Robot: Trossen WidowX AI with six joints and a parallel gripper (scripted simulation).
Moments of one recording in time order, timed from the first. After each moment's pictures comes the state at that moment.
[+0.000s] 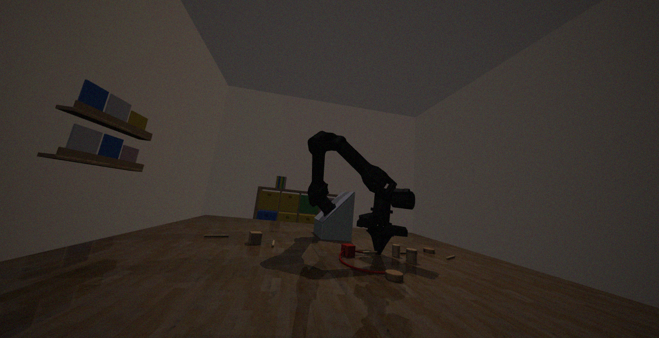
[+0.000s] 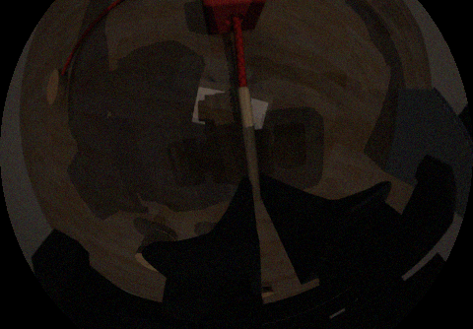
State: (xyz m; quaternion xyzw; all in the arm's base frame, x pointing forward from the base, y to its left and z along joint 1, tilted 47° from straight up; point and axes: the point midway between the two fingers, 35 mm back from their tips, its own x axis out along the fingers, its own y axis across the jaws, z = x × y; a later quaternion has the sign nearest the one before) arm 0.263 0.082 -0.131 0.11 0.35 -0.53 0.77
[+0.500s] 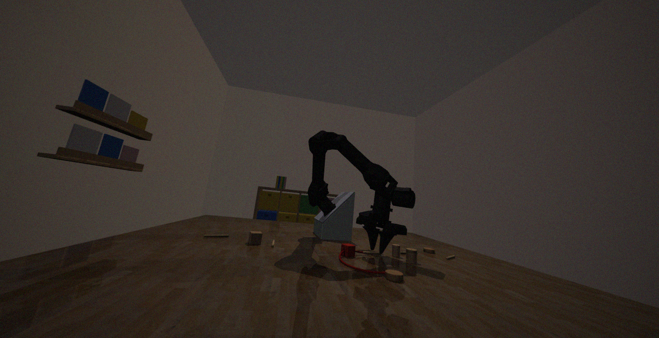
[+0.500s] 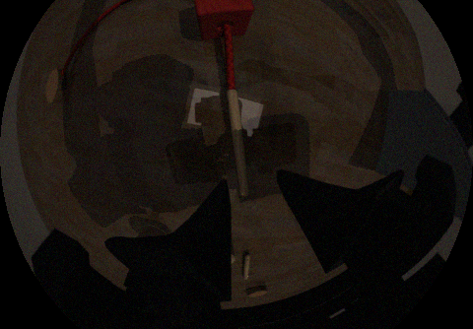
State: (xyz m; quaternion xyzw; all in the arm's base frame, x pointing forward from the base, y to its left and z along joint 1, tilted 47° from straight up) arm 0.258 0.086 -0.124 0.10 0.35 -0.53 0.76
